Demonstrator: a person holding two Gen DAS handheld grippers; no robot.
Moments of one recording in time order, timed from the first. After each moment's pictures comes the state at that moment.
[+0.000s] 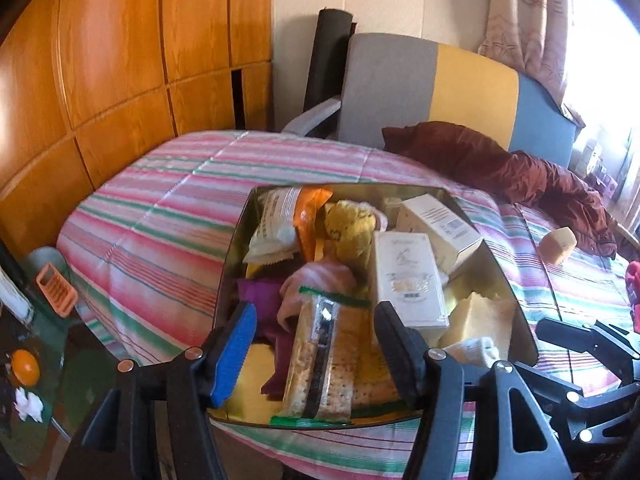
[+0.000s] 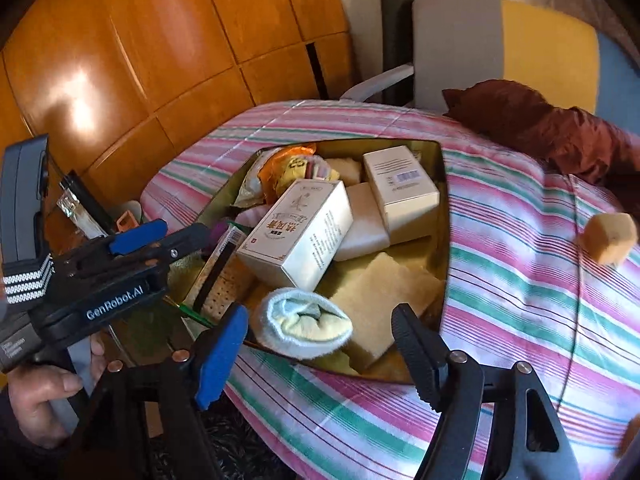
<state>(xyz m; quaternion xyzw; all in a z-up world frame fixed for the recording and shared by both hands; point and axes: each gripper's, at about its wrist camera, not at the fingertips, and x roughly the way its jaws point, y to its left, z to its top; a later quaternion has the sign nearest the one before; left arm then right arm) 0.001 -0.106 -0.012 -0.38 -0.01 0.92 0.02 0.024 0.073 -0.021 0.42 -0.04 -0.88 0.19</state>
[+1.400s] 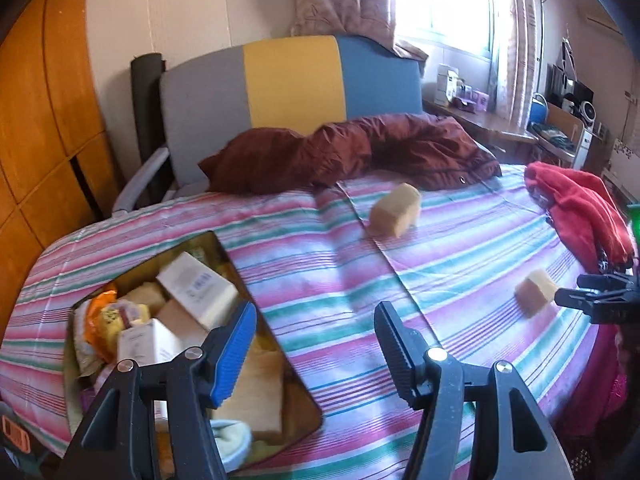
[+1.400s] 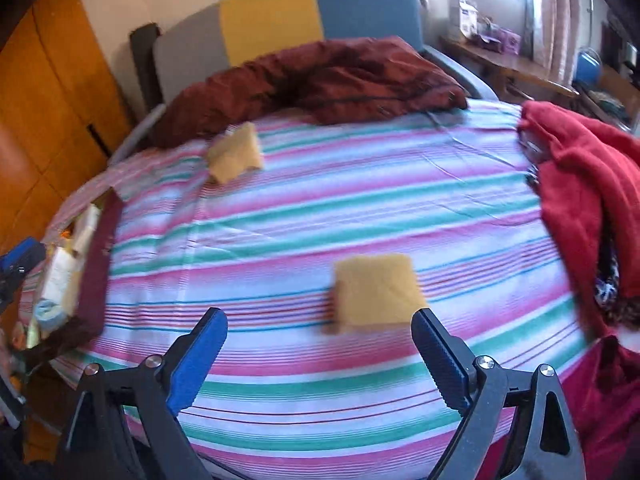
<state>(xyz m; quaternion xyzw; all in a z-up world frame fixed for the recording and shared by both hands) 0.005 0.093 0.015 -0.35 0.13 0.89 0.26 0.141 0.381 -0.034 0.45 -0.16 -0.87 -0.14</state>
